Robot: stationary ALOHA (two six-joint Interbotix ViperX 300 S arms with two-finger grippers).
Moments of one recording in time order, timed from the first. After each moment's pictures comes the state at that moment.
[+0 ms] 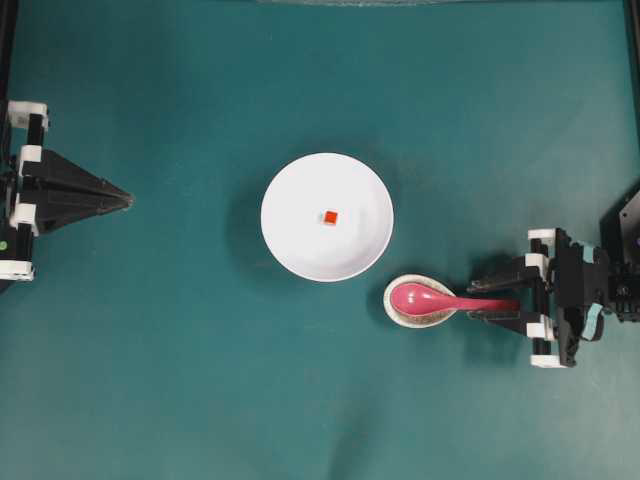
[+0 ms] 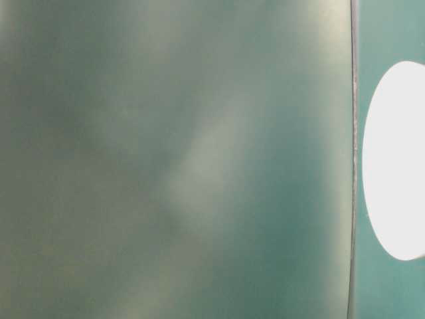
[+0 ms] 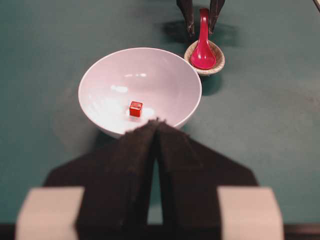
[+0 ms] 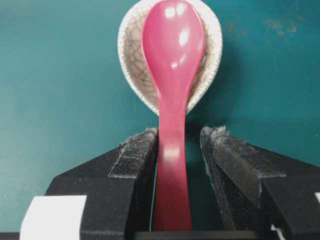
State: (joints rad) left arm 0.00 -0.96 1.18 0.02 0.04 0.02; right arm 0.61 0.06 1.33 0.73 -0.94 -0.05
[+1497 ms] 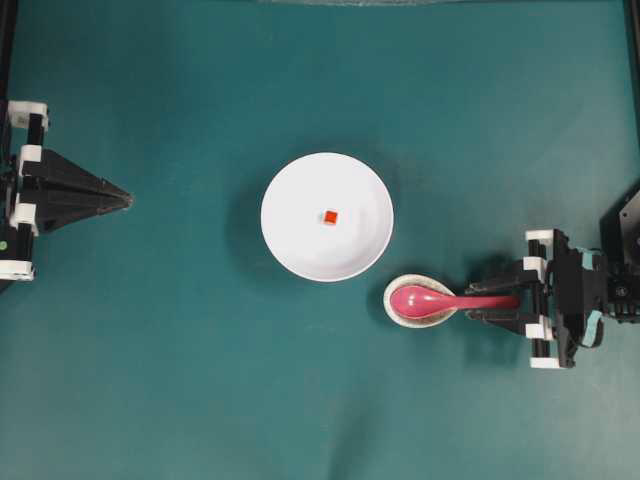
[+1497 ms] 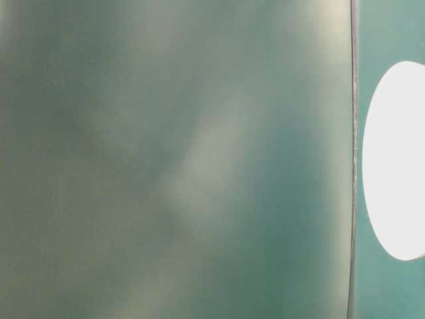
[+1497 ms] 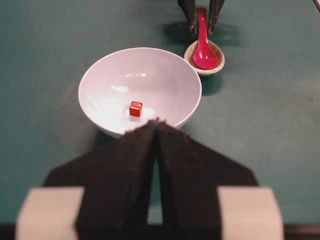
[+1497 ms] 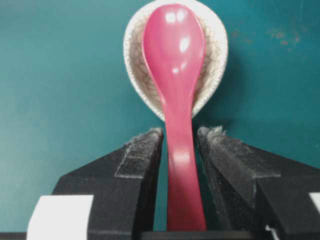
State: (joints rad) left arm 0.00 -0.96 1.18 0.02 0.04 0.01; right arm 0.61 0.06 1.32 0.74 -0.94 -0.11
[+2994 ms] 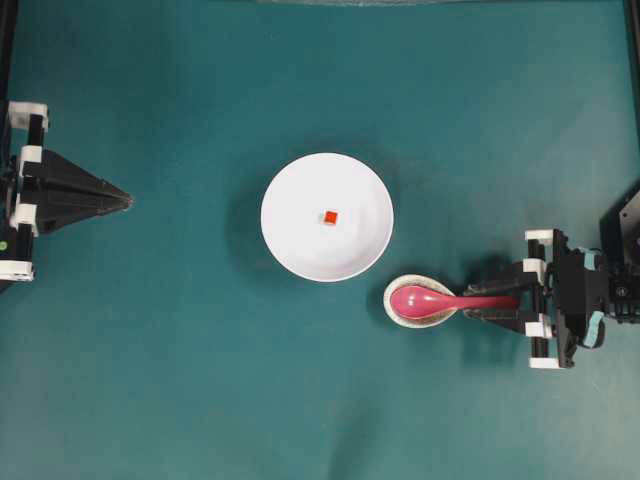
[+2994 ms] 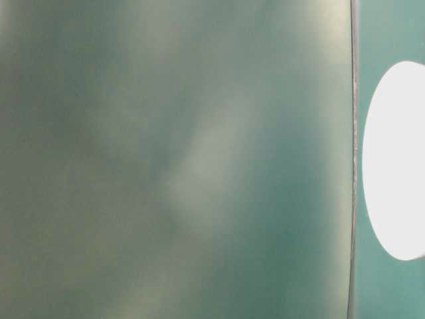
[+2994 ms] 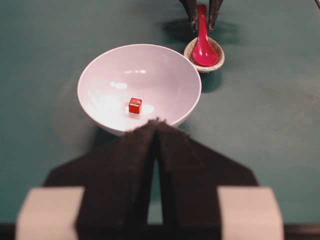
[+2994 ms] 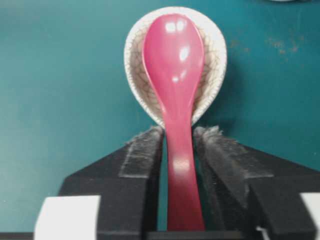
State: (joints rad) left arm 0.00 -0.96 1.18 0.02 0.05 0.00; right arm 0.61 0.06 1.32 0.74 -0.96 -0.11
